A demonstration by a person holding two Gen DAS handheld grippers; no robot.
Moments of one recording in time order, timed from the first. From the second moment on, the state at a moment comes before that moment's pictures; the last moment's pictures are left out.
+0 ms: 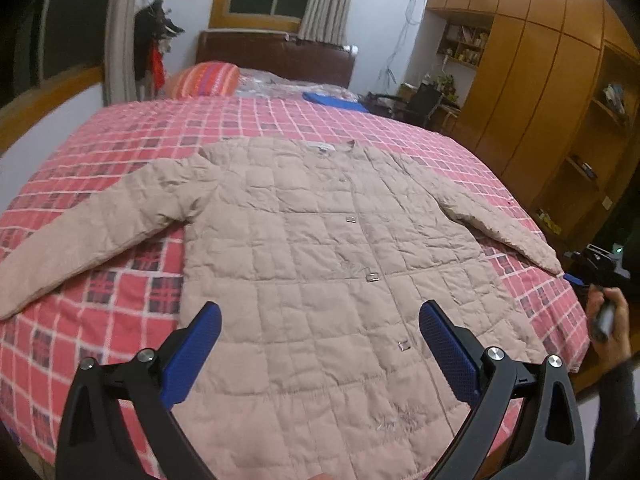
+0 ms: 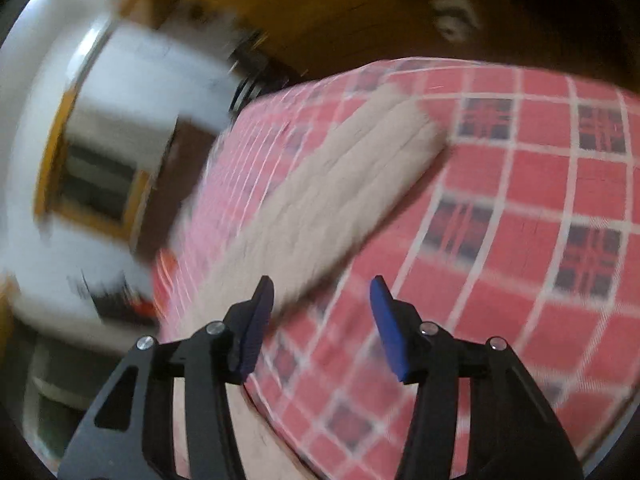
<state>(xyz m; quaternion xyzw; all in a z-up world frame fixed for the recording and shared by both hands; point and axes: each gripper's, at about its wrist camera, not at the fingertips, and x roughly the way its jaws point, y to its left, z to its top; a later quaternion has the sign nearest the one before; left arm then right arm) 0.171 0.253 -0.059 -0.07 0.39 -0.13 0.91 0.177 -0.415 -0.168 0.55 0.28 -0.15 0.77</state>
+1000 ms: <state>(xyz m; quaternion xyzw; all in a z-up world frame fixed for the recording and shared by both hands) 0.246 0.268 -0.085 -0.14 0.43 -0.17 0.88 0.252 -0.484 -0.166 0.52 0.22 -0.19 0.80</state>
